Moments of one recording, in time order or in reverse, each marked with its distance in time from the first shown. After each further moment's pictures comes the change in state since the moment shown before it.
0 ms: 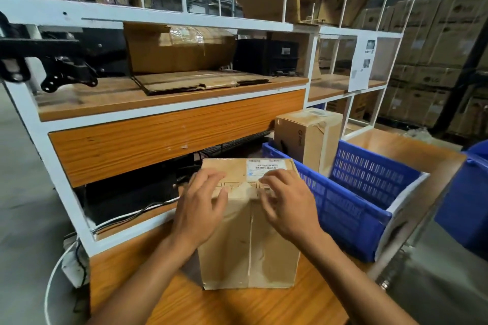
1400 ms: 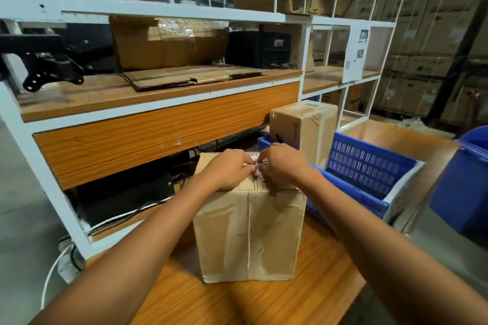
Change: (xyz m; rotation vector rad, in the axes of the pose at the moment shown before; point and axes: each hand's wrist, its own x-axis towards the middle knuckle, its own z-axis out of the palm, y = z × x) left_hand 0.103 0.023 0.035 0.192 -0.660 0.016; right_hand 0.096 0.033 0.005 -0.270 -0.568 0.179
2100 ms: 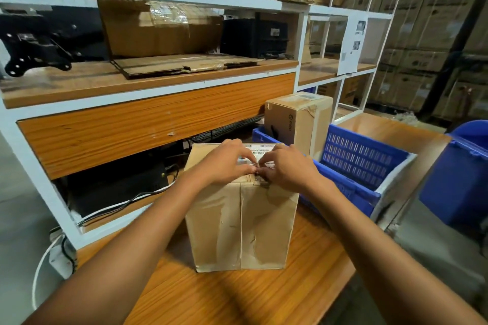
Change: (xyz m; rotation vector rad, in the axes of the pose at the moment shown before) left_hand -0.009 0.003 0.007 -0.086 0.032 0.112; right_hand -0.046 0.011 0.005 0.101 0.016 0.001
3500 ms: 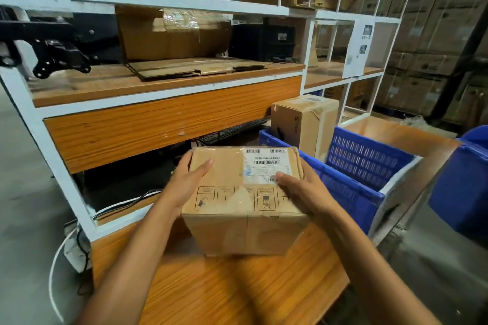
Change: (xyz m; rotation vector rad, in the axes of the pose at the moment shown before) left_hand -0.084 -0.042 0.014 -1.022 0.393 -0.525; right_hand -0.055 0.013 0.029 1.496 -0.008 0.185
